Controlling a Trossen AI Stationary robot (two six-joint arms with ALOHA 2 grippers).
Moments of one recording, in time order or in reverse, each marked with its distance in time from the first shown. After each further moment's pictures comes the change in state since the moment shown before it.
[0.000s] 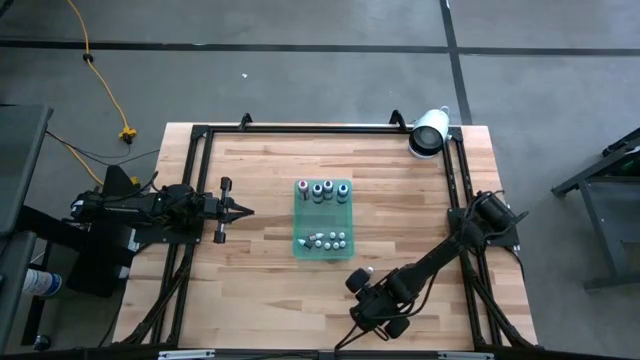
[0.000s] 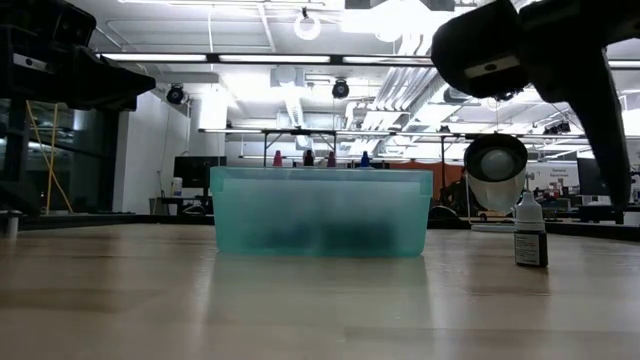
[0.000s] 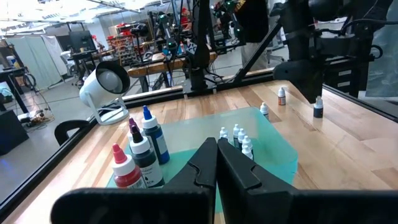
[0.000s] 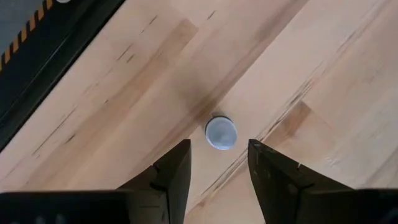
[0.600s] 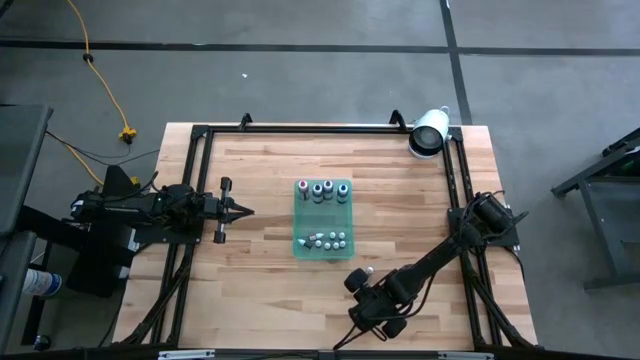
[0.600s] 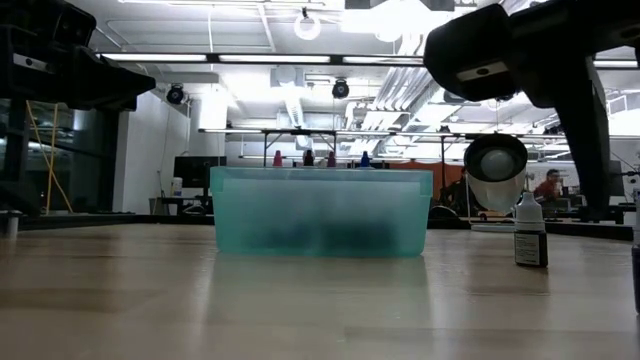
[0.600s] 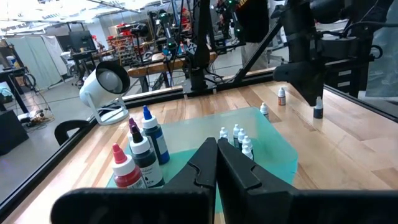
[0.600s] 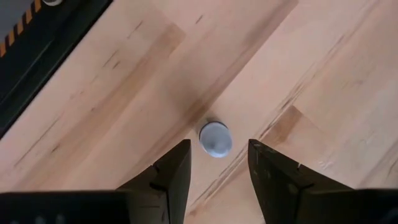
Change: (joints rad) left arm 0.000 0.000 0.000 0.000 0.000 0.000; right arm 0.002 0.015 0.001 0.019 0.032 0.008
